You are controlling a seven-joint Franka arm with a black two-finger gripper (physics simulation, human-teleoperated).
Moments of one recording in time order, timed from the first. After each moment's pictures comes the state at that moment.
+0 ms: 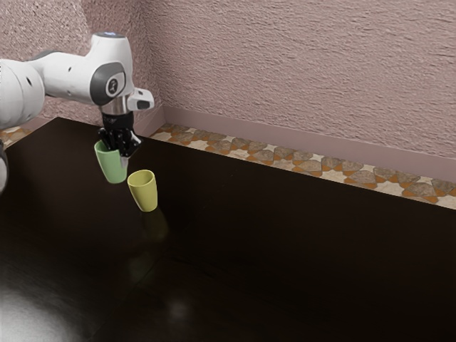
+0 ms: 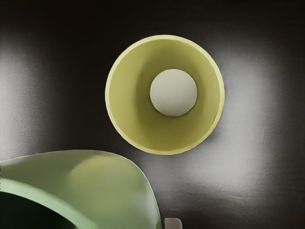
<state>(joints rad) -0.02 0.38 0.24 -1.56 0.06 1.86 0.14</state>
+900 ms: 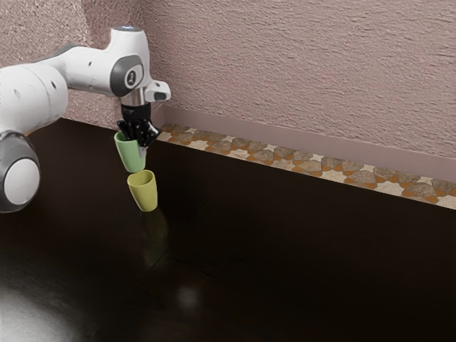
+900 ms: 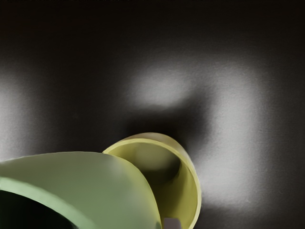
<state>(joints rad) 0.07 0.57 0.12 -1.26 0.06 1.78 0.18</state>
